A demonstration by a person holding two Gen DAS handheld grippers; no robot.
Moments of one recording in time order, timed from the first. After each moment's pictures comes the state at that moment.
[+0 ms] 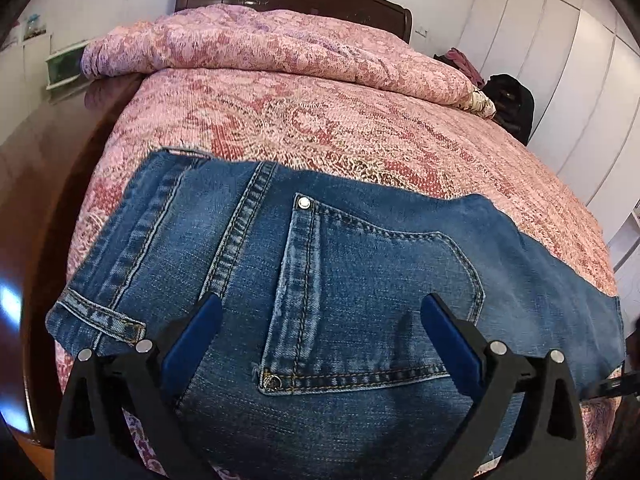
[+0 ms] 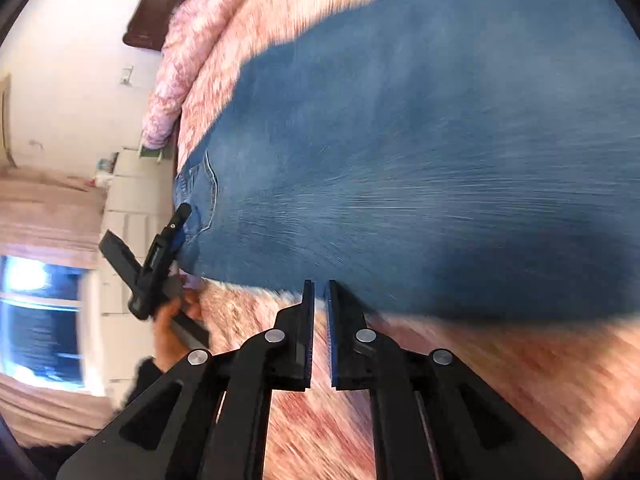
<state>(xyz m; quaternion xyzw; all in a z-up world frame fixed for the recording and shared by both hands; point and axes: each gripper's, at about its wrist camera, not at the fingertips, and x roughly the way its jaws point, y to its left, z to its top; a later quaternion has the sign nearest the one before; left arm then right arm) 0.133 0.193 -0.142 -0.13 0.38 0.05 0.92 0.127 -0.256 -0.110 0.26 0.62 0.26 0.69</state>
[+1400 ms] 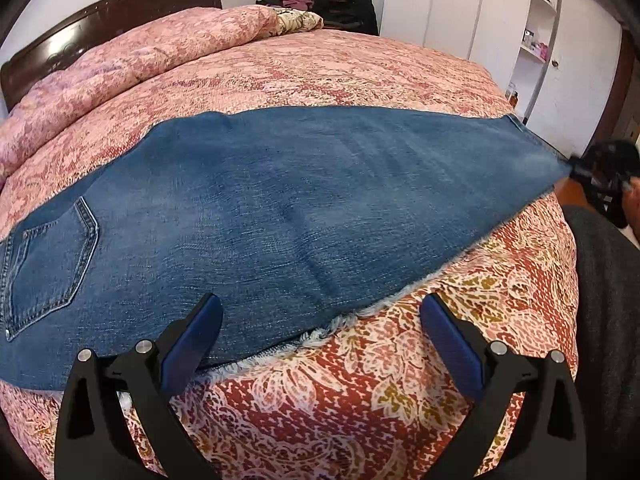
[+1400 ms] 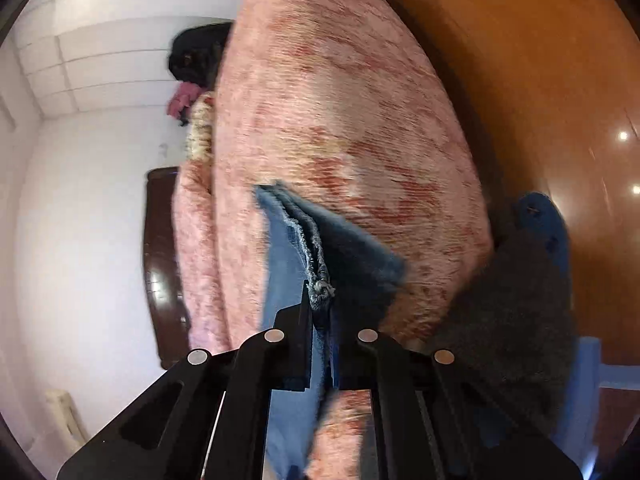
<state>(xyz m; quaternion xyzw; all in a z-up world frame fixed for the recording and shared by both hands) 0.087 -0.042 -0.134 0.06 0.43 -0.18 0.88 0.041 -0.556 -0.144 0.64 0.33 -0.06 0.69</state>
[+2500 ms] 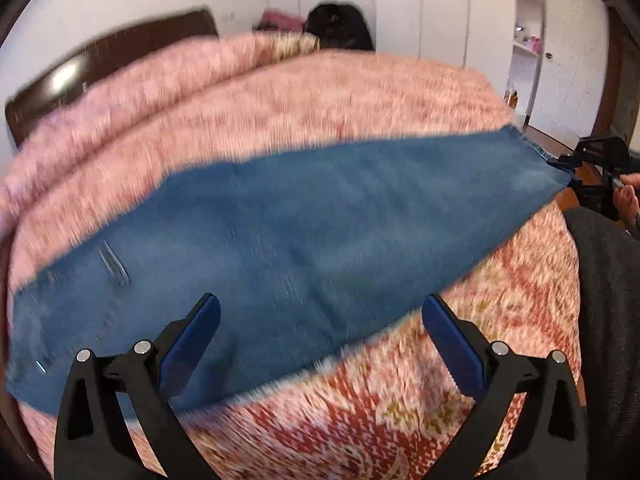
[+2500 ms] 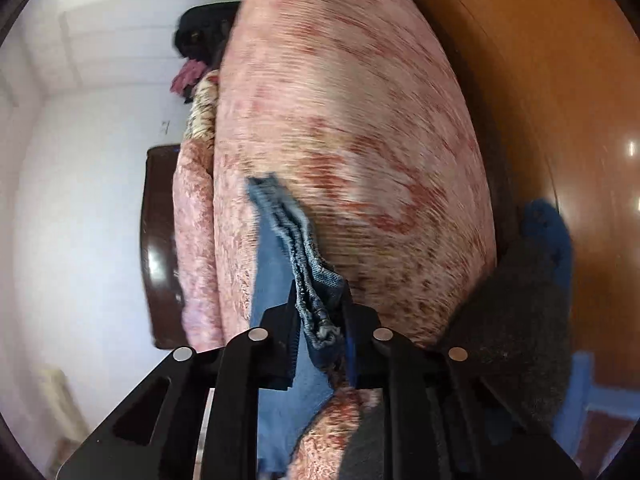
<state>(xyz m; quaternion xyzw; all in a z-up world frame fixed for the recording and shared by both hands) 0.084 -0.050 -0.103 0.11 0.36 -0.17 0.91 0.068 -0.556 -0.128 0.60 0.35 -0.01 0.72</state>
